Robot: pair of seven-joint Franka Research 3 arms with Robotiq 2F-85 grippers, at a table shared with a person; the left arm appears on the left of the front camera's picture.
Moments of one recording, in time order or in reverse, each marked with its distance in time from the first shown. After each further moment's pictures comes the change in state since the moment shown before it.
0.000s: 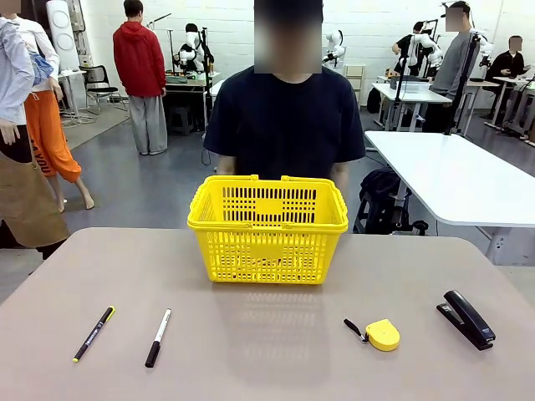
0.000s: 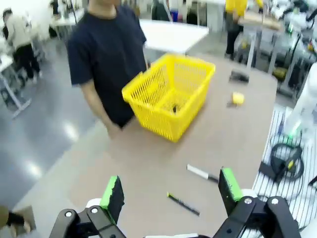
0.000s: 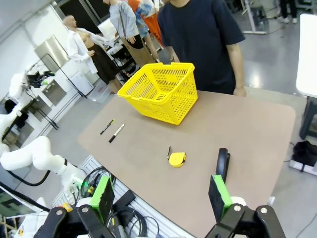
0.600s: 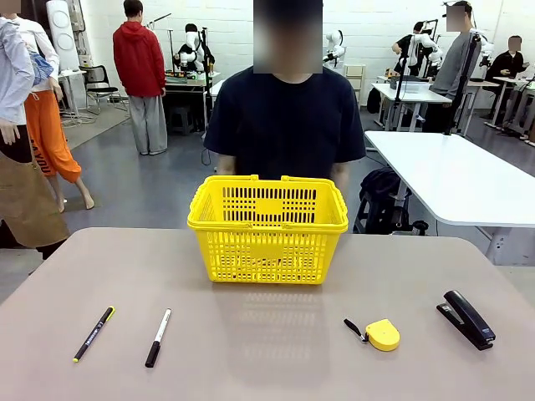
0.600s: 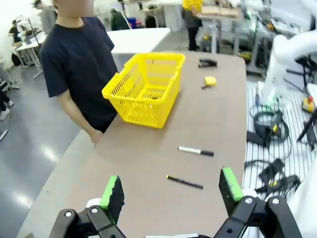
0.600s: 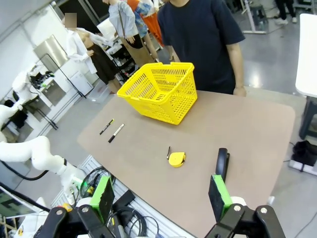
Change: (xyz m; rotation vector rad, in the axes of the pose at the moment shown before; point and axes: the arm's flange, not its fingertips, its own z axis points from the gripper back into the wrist) left arm -0.039 0.064 0.027 -0.208 0.043 -0.159; right arm 0.000 0.000 0.001 -0.003 0.000 0.000
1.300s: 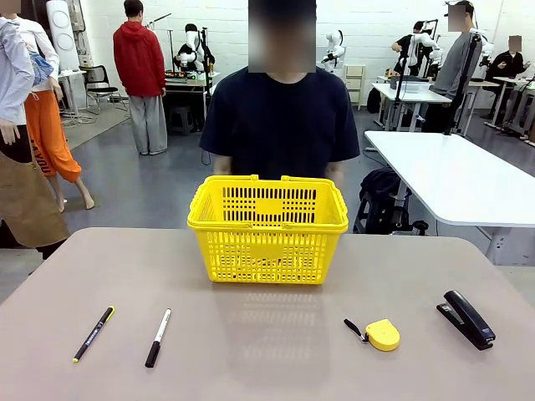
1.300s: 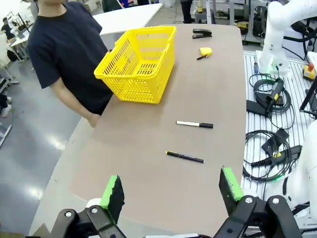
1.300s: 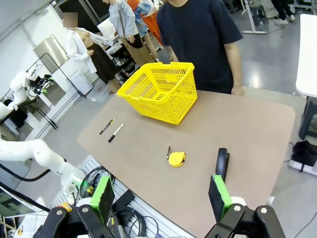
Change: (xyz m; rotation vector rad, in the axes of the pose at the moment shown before) left arm -0.010 -0.022 0.002 0.007 0.116 -0.070; right arm 0.000 0.000 0.000 0.000 0.001 0.002
